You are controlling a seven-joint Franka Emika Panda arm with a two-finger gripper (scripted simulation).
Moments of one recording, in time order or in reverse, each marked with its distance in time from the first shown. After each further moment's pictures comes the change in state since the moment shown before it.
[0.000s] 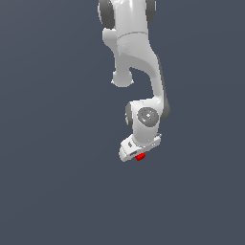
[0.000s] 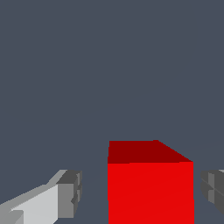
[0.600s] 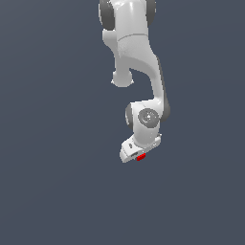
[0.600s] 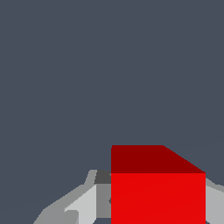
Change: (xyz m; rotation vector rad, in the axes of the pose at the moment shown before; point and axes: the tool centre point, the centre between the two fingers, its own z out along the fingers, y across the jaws) arm 0.002 -0.002 0.005 -0.001 0.000 -0.018
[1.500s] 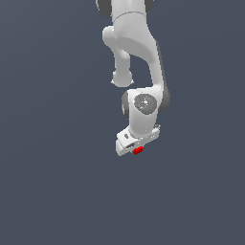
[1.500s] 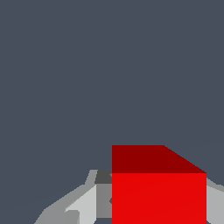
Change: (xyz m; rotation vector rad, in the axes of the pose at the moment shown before) arm -0.016 0.012 -0.054 0.000 -0.002 -0.001
